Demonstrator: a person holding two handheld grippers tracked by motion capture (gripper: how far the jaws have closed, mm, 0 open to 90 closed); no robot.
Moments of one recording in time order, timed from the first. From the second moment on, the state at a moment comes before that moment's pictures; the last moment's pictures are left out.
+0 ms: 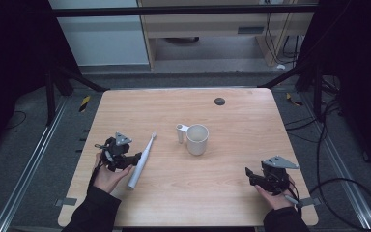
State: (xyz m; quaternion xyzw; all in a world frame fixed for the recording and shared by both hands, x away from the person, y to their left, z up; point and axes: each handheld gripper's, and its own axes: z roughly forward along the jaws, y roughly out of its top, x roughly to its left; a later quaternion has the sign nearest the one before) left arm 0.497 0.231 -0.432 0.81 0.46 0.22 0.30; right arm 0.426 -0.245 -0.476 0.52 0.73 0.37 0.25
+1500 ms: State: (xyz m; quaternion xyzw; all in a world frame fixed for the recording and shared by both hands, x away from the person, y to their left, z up) left arm 0.540 0.206 -0.459 0.83 0.48 0.15 0.24; right arm 0.428 -0.246 -0.478 0.52 0.73 0.37 0.24
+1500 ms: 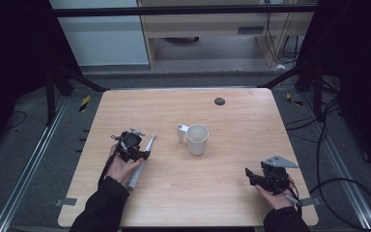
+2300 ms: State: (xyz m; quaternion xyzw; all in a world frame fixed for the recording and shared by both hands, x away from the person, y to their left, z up) left arm 0.543 0.205 -0.469 0.84 0.48 0.12 0.21; right arm 0.428 -0.246 -0.477 0.52 0.73 0.37 0.23
